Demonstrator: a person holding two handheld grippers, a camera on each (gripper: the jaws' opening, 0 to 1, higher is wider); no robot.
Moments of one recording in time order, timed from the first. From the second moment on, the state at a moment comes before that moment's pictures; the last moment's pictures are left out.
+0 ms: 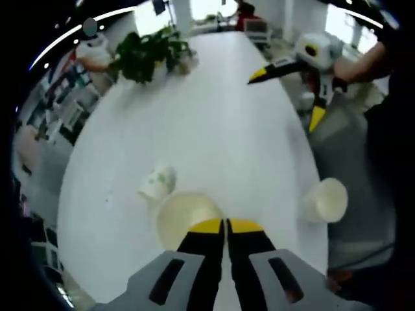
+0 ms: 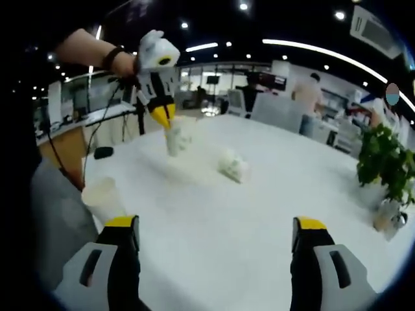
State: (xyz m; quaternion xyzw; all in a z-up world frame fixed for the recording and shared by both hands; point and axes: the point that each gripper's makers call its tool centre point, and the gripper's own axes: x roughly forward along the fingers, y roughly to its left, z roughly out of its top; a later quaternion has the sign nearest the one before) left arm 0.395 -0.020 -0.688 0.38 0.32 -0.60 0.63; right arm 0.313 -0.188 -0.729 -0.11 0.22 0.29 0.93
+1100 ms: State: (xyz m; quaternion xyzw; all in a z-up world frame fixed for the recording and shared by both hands) left arm 0.286 -0.037 -0.635 0.39 0.28 -0.68 0.56; right arm 0.289 -0.186 -0.713 -0.11 0.22 0.25 0.94
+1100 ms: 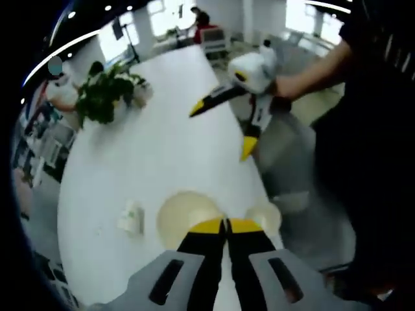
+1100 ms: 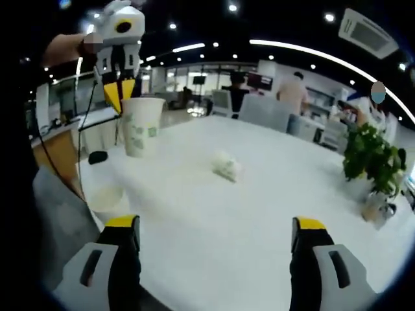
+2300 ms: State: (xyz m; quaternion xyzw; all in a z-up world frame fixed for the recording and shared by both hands) left arm 0.213 -0.030 -0.681 0.40 0.30 -0.71 0.50; right arm 0.295 -0.177 -0.712 -0.11 0.22 0.25 0.94
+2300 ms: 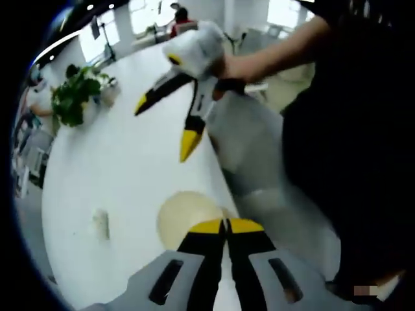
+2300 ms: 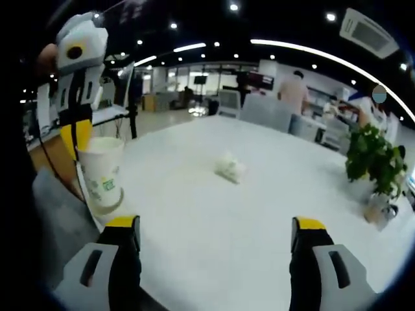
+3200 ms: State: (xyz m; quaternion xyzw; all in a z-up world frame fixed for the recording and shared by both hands) left arm 0.211 -0.032 -0.719 0.42 0.29 -0.70 0.50; right arm 0.290 -0.179 -0.723 -0.09 0.23 0.25 0.94
